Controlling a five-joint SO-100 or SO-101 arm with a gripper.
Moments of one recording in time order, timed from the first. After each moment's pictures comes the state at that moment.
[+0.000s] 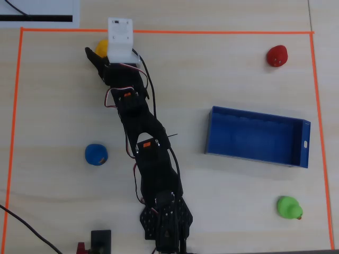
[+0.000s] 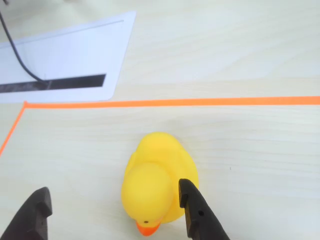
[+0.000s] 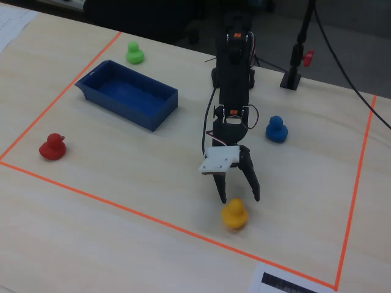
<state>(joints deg) -14.9 62.5 97.7 -11.9 -66.2</state>
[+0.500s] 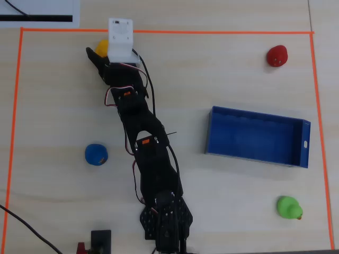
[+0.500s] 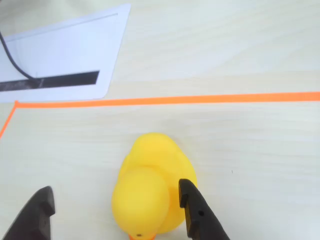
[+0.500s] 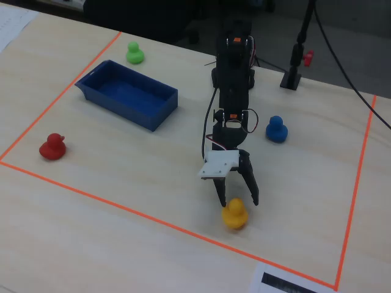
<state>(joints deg) -14.9 59.3 95.1 -12.5 -65.7</state>
